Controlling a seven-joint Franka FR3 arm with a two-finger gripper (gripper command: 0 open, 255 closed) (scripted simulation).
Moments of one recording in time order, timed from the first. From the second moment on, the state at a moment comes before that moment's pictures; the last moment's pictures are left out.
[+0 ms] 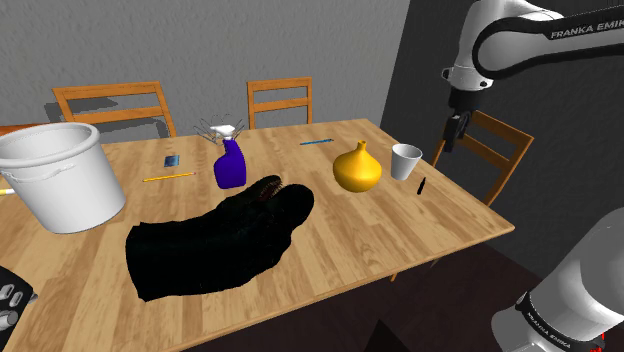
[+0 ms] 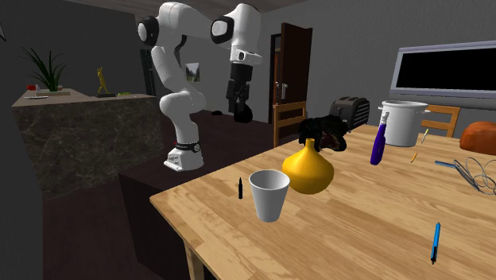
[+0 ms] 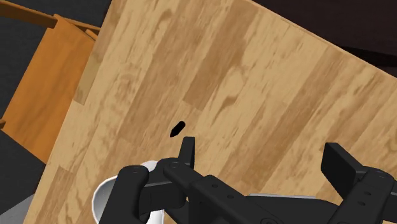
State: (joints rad) arm -0.02 -0.49 -0.15 -2.37 -0.22 1.81 -0.26
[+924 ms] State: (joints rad) arm -0.03 0.00 -0.23 -2.20 -0.27 2.18 -0.43
